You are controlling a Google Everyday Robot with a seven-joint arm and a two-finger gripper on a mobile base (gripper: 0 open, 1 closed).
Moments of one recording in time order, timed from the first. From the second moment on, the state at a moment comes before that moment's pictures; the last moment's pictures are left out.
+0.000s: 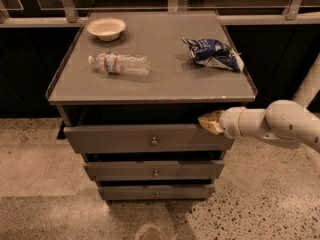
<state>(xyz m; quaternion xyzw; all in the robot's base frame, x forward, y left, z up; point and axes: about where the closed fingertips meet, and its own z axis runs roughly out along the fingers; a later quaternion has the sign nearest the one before) 0.618 -0.172 0.686 -0.38 0.79 0.18 0.45</state>
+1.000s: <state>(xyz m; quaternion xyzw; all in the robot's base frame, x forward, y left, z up) 0.619 -0.159 0.684 -0.41 0.79 0.19 0.41</state>
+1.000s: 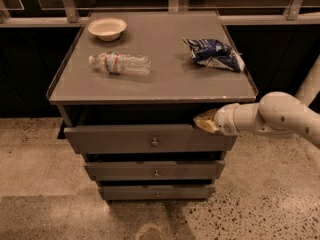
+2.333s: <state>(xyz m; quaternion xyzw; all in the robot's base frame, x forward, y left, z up) 0.620 -0.159 0.692 -0.40 0.79 0.18 0.43</state>
